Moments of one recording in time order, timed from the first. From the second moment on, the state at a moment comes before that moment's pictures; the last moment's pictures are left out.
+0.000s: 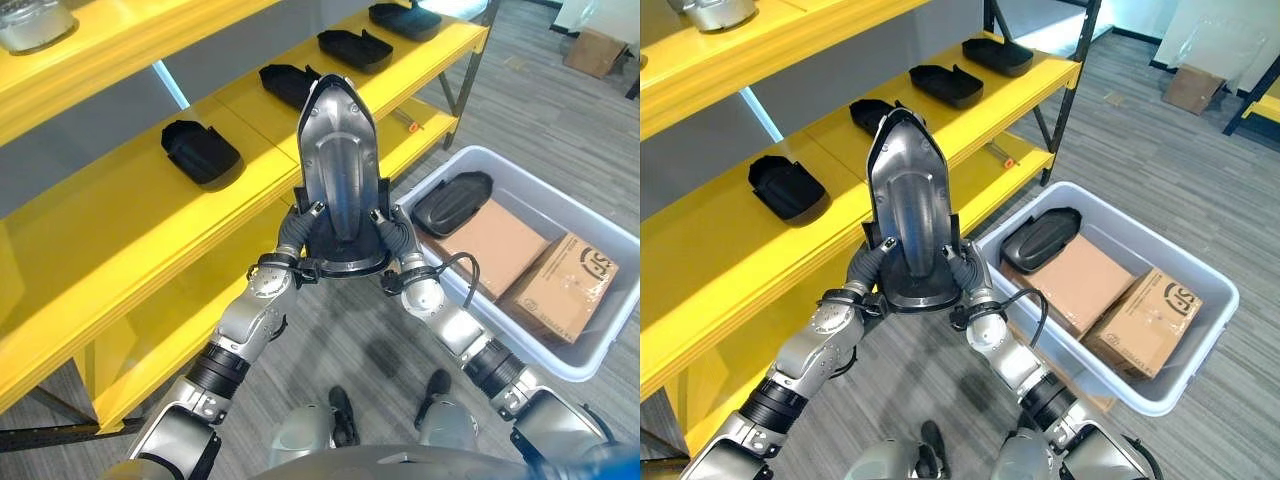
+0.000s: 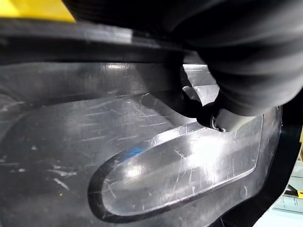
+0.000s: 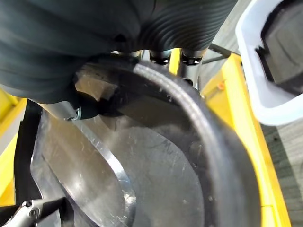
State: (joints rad) left arm -0.33 0.34 -0.34 0.01 -0.56 0.16 0.33; right arm -0.43 -0.27 0.60 0.17 0.04 0.08 -0.51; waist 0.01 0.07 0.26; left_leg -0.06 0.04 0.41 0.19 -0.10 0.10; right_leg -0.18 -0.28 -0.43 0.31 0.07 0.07
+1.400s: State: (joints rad) left arm -0.34 0.34 -0.27 0.06 -0.53 0.19 0.28; right arm -0.56 -0.25 0.63 0.22 0.02 0.23 -0.45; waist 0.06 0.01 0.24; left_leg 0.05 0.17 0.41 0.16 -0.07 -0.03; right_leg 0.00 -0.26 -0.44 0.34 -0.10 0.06
